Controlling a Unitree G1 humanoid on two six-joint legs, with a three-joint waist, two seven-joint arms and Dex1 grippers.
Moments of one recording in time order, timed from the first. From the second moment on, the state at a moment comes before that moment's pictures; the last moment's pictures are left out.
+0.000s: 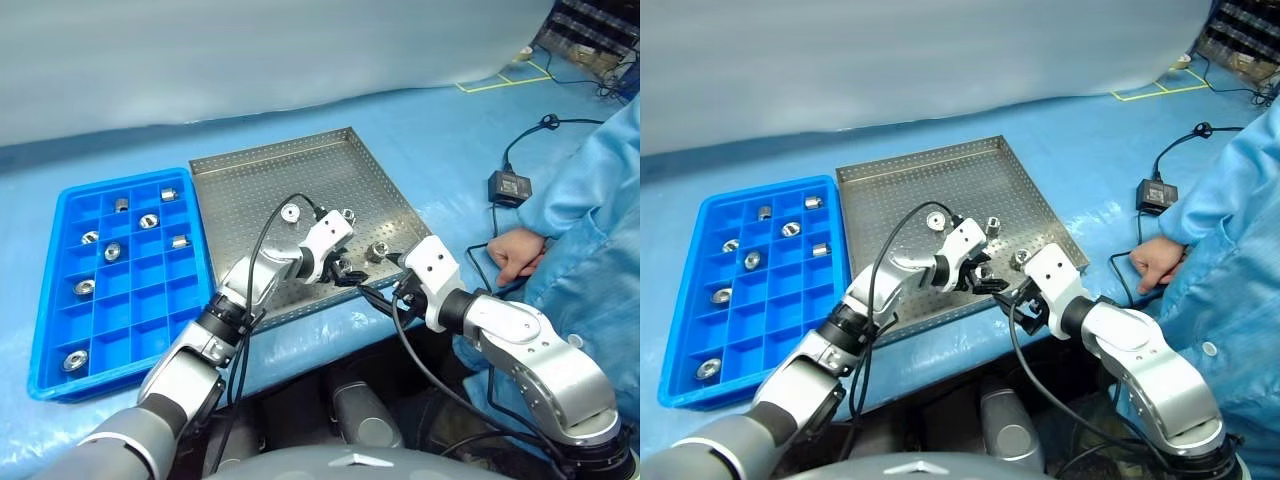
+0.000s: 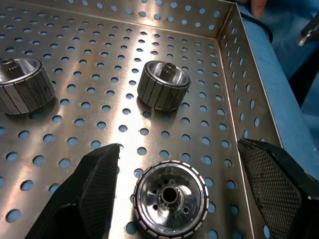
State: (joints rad) left arm -0.64 0.14 -0.42 0.28 -0.12 0.67 -0.70; right arm -0.02 -0.58 0.07 -0.76 0.35 0.93 0.44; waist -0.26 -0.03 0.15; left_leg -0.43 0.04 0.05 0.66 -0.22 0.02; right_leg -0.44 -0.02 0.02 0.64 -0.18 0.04
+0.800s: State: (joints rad) left arm -0.63 0.14 -0.39 0.29 -0.09 0.67 -0.65; right arm -0.09 -0.58 0.11 -0.66 0.33 0.90 0.44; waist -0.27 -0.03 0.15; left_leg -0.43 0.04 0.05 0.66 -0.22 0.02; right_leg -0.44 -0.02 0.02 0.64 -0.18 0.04
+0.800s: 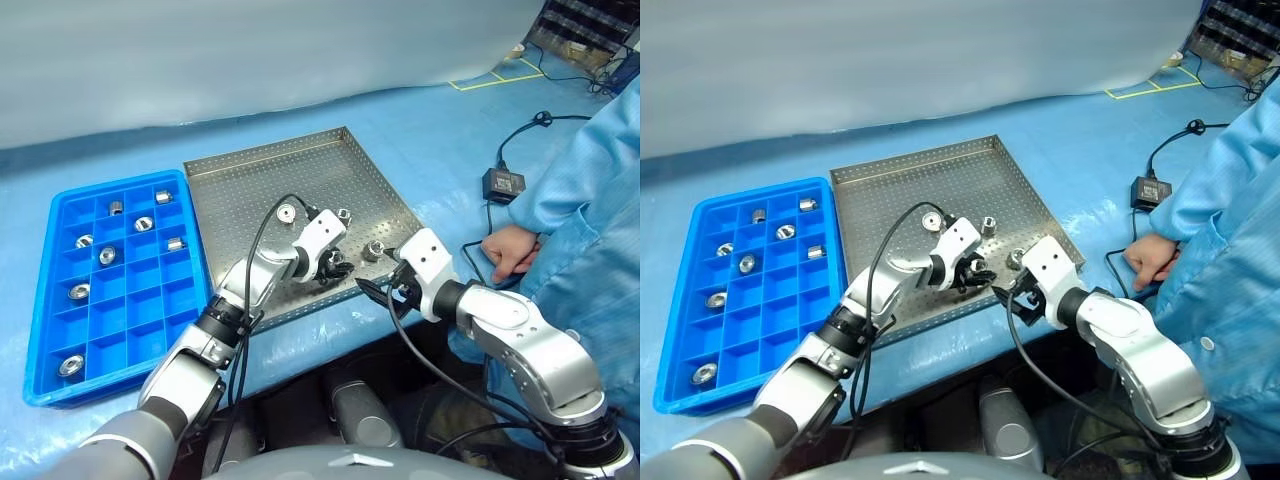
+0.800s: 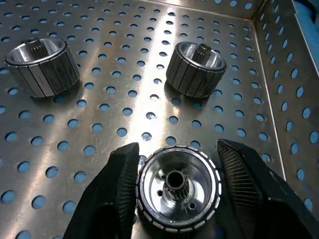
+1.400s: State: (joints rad) left arm -0.55 0.20 -0.26 0.11 -0.14 0.74 -0.63; right arm -0.15 -0.53 0.14 -0.54 0.32 0.87 0.46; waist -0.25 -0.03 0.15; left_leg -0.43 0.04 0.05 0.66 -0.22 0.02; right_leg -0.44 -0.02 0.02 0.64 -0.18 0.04
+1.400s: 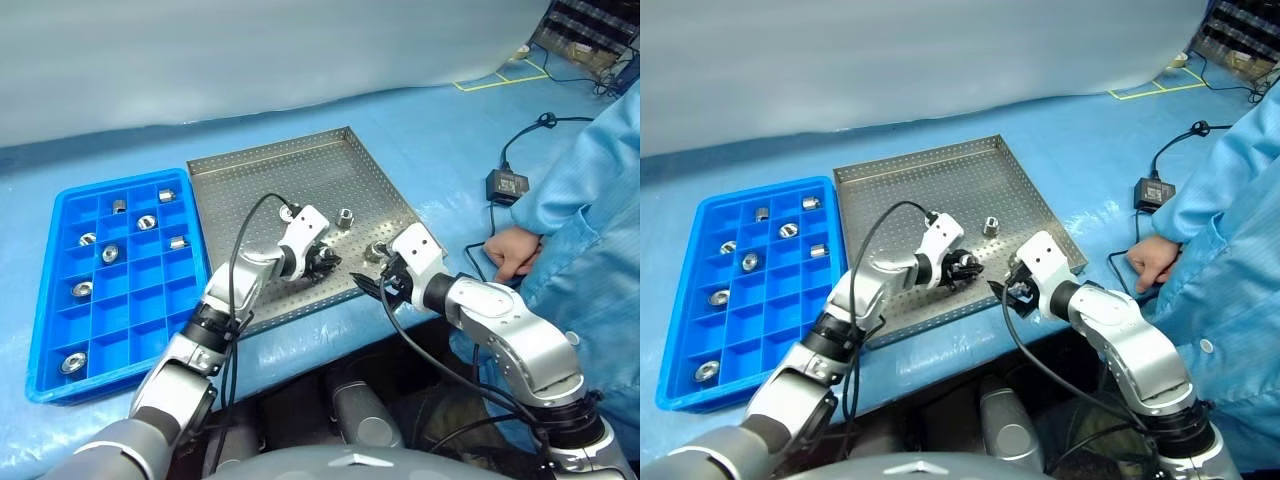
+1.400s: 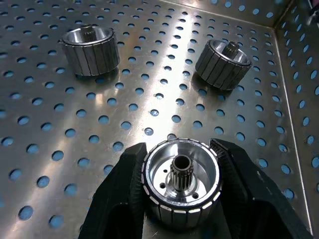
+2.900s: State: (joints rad) left arm -0.09 0.28 0.22 -0.65 -0.33 0.89 -0.39; right arm -0.44 -0.26 0.16 -0.20 0.25 0.82 0.38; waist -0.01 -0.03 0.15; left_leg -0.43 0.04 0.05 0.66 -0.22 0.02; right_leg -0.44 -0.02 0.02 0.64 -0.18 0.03
